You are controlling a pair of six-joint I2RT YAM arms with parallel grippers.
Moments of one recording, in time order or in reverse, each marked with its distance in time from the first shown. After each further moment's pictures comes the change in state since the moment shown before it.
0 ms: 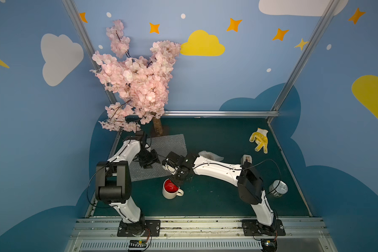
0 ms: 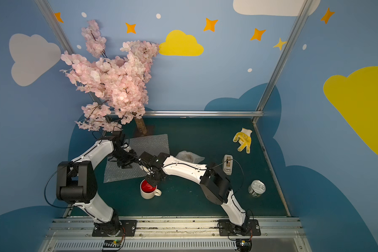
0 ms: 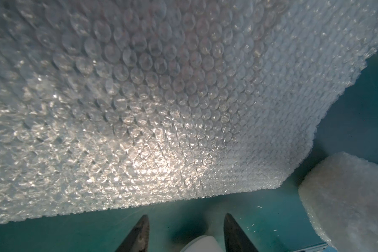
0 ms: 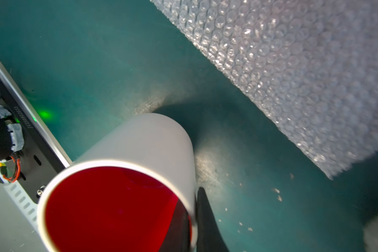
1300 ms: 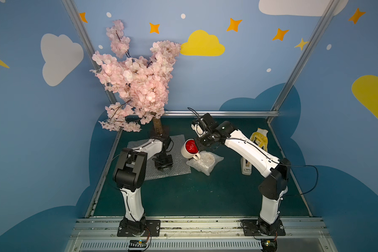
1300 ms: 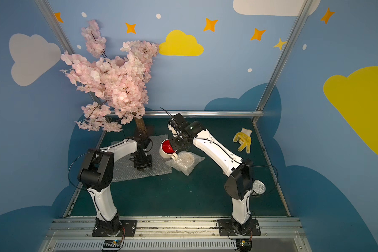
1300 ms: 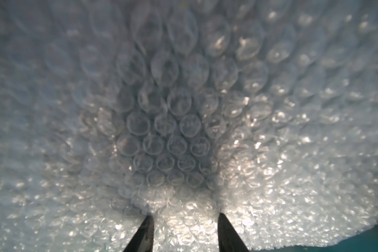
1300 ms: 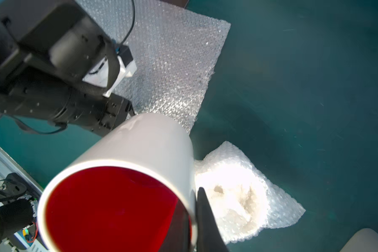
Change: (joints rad) left arm -0.286 0.206 0.049 0.032 -0.198 -0.125; right arm -0.368 -0.216 0.145 -0.125 0.057 0.015
